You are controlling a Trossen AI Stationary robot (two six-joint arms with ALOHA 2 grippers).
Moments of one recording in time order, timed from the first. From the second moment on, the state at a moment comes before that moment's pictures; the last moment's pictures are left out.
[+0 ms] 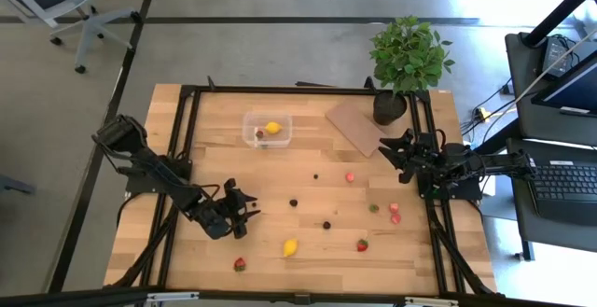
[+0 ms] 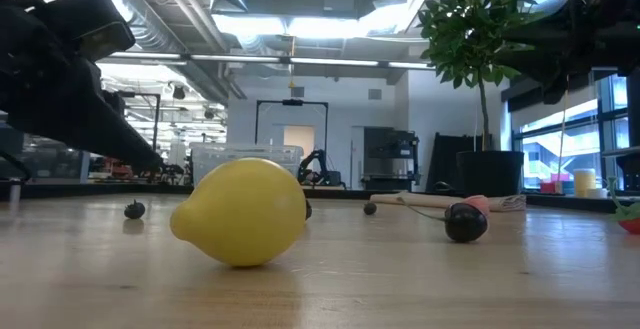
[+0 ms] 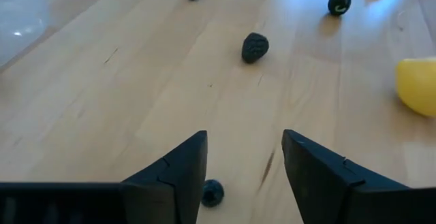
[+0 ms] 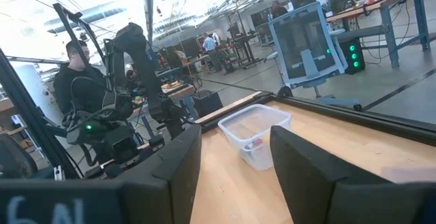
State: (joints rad) left arm -0.70 1.50 0.44 0.22 -0.80 -0.78; right arm 0.09 0.00 0.03 0.13 0.40 0.34
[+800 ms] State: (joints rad) left arm -0.73 1.50 0.32 0.34 -0.95 -0.82; right arm 0.09 0.00 0.03 0.07 0.40 0.31
